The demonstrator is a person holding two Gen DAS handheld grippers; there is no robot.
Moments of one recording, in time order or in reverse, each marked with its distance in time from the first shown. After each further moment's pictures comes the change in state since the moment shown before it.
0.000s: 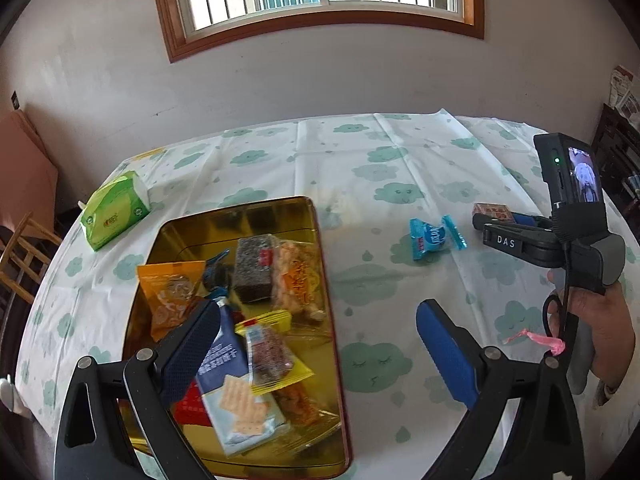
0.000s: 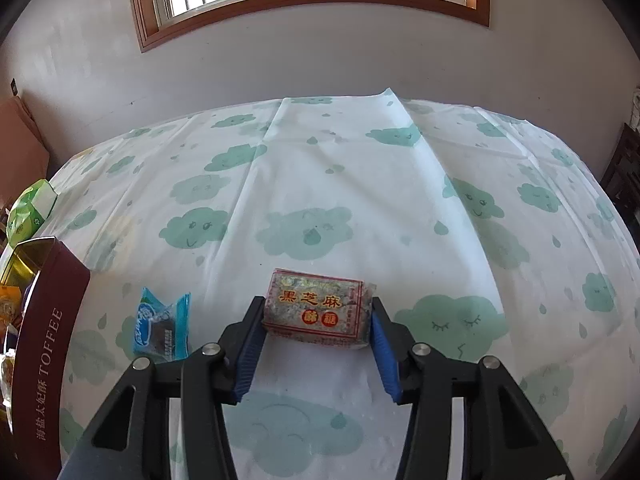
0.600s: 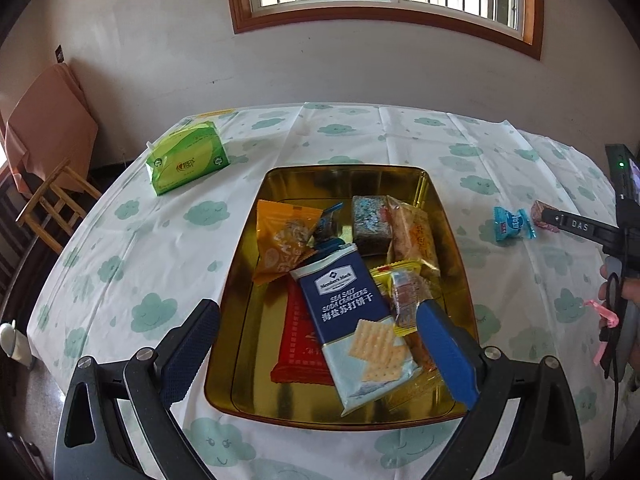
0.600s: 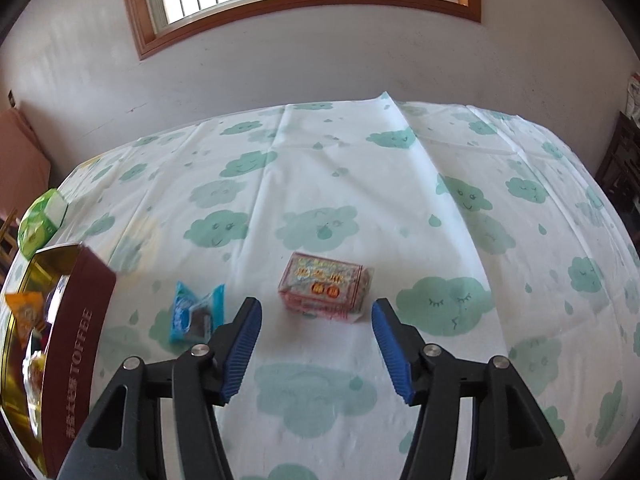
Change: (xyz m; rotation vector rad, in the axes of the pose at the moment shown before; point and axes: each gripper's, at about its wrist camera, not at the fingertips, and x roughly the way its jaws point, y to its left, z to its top) left arm -0.019 0.090 -0.041 -0.152 0.033 0.105; right arm -0.017 0.012 0.005 0.059 0.014 -0.012
